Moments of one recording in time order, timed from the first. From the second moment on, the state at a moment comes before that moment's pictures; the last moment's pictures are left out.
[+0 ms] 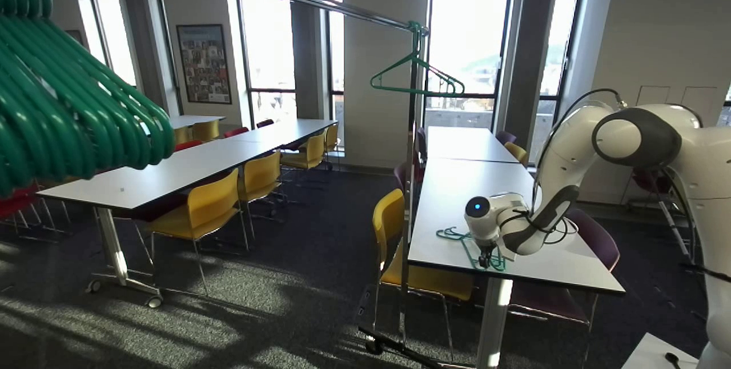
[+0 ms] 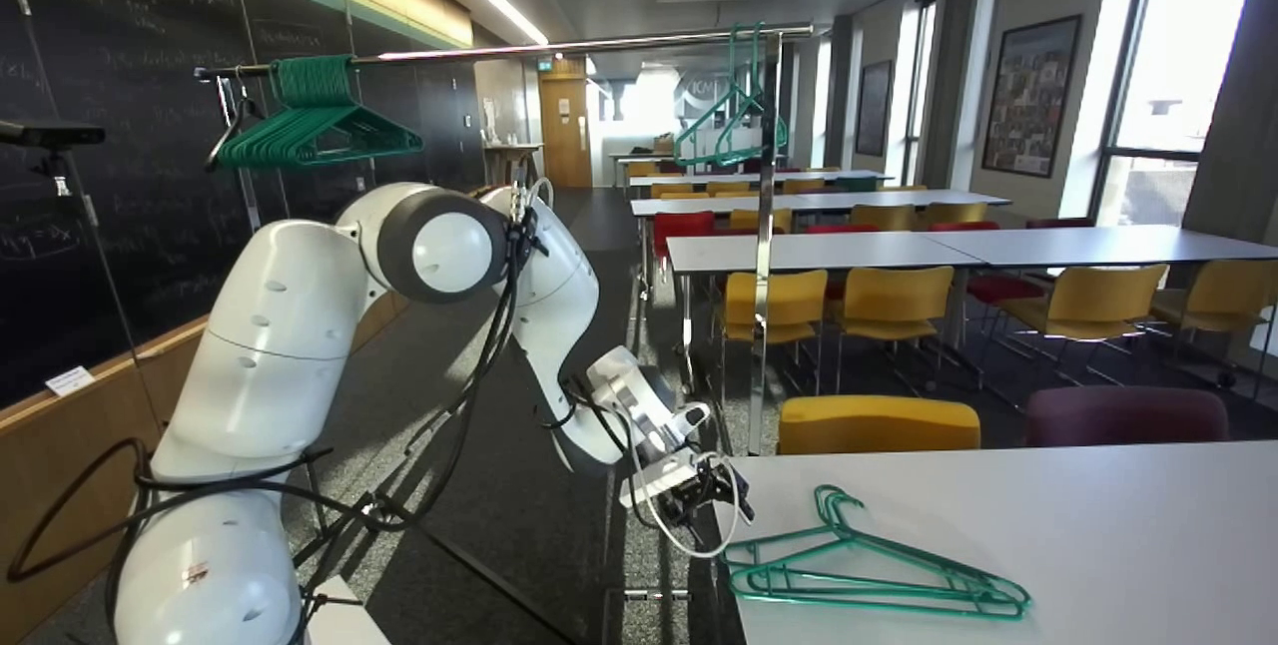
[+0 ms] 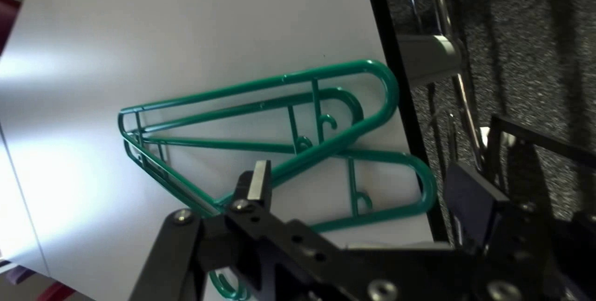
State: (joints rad) arm -0.13 0.47 -0.03 -2.12 -1.27 2.55 0.57
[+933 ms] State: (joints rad) arm -0.72 0.22 0.72 -2.40 -0.12 2.73 -0.20
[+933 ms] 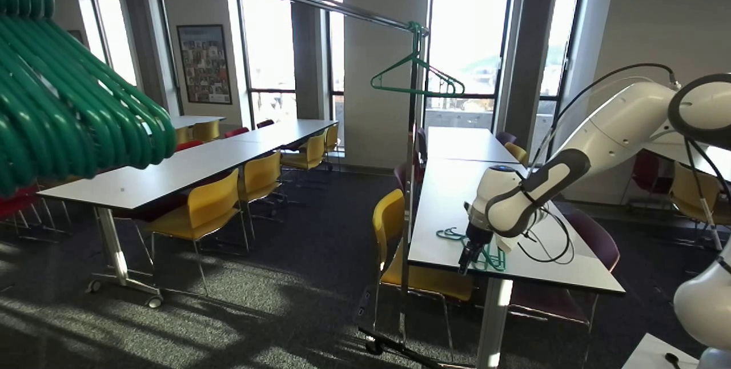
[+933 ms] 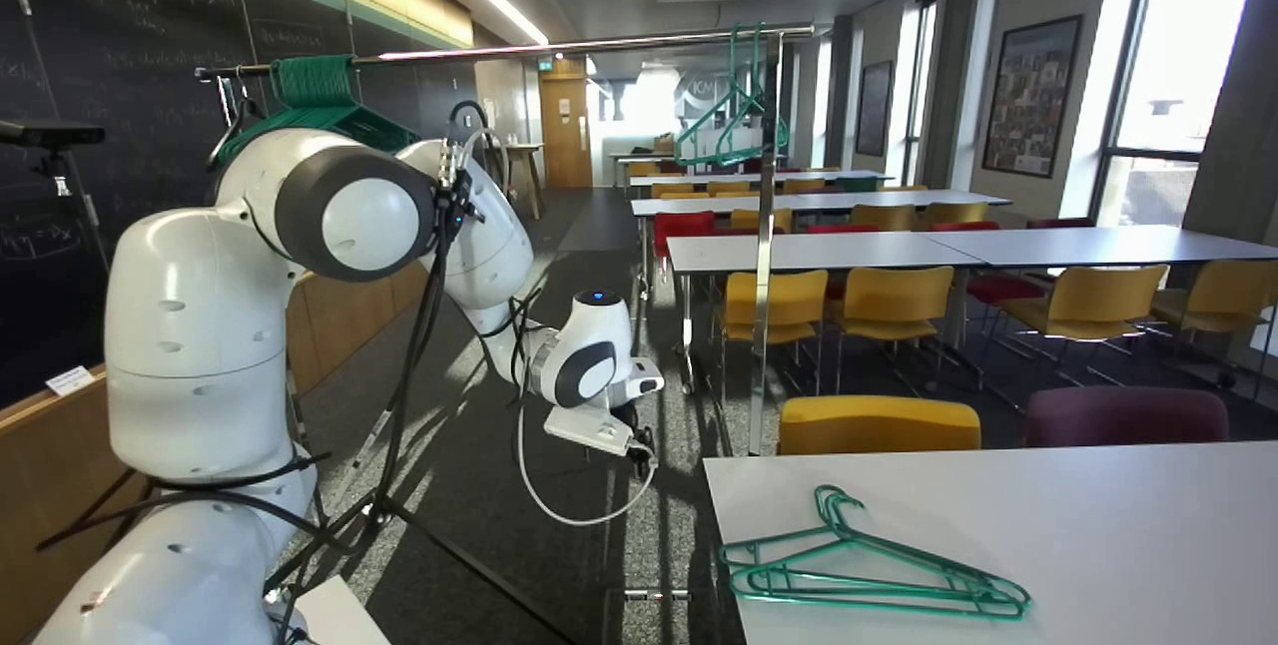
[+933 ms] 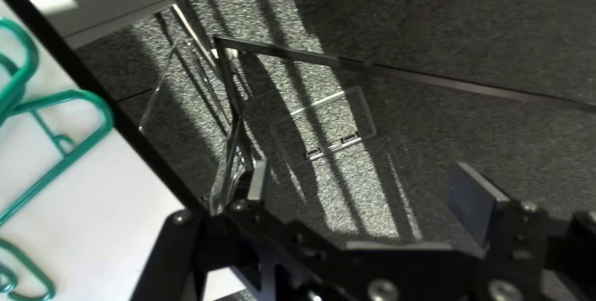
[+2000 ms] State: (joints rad) arm -0.51 -0.18 0.44 -2.32 0.12 2.16 -0.11
